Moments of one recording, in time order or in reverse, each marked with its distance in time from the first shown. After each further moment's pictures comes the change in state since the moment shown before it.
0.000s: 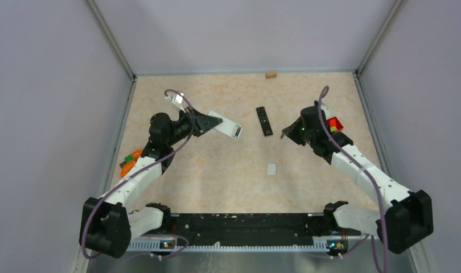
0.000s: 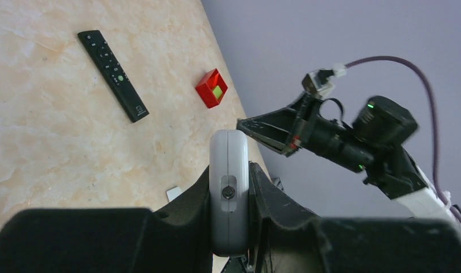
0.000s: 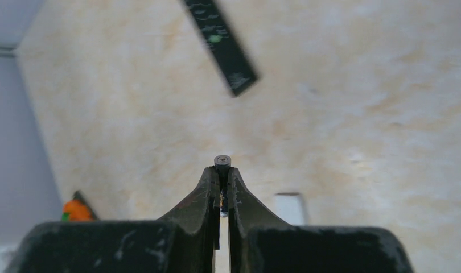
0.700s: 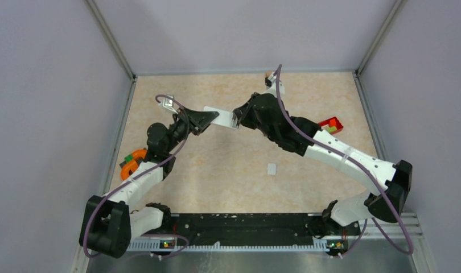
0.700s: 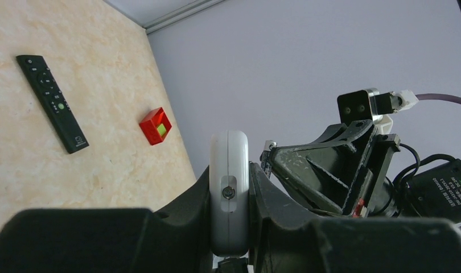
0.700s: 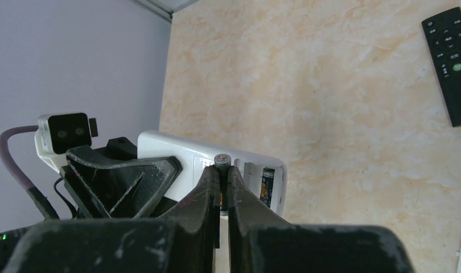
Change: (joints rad) left arm 0.000 -0.001 -0.140 0.388 -0.116 -0.352; right arm 0.578 0.233 0.556 0.050 0.288 0.021
